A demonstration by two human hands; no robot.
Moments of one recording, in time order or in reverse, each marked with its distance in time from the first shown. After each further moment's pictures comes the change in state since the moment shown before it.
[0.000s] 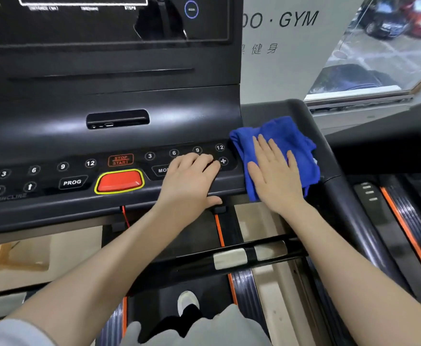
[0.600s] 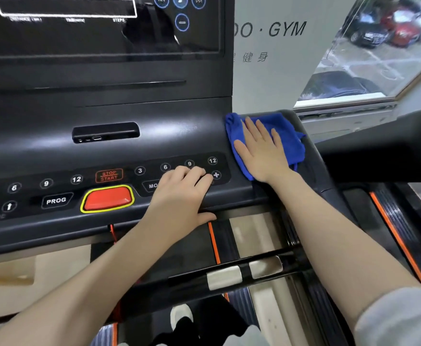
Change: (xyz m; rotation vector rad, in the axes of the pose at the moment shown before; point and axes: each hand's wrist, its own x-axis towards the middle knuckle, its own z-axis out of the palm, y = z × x) left_hand 0.000 -0.007 0.003 0.051 0.063 0.063; right_hand 0.078 0.009 -0.007 -0.004 -0.018 -0.034
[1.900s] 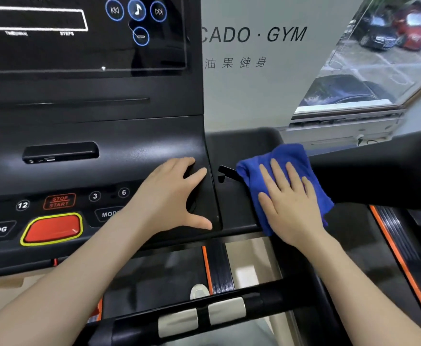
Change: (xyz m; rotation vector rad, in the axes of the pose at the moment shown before) left_hand 0.078 0.016 -0.016 -0.136 -0.283 -0.056; right_hand -0.057 0.083 -0.014 -0.194 -0.091 0.030
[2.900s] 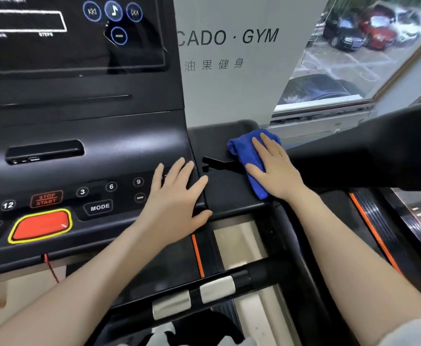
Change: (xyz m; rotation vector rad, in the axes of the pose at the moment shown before) left_hand -0.014 0.030 0.037 0.106 0.214 0.048; right_hand 0.034 0.027 -0.006 0.393 0.065 0.022
